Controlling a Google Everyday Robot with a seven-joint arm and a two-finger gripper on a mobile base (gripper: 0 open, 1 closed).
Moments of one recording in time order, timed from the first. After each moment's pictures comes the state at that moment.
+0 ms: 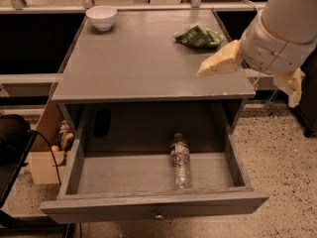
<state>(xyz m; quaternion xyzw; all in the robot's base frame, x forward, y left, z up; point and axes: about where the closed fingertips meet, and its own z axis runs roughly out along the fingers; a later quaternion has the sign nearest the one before) 0.462 -0.167 0.950 -0.98 0.17 -0.12 0.06</state>
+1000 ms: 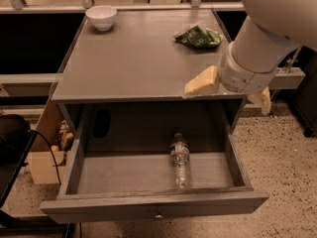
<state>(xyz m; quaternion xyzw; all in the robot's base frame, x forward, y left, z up) 0.488 -0.147 0.886 -0.99 0.09 -0.12 0.06</state>
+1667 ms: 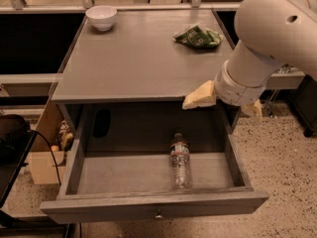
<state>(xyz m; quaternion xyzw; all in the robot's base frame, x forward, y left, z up) 0.502 -0.153 0.835 -0.99 0.10 -0.09 0.07</state>
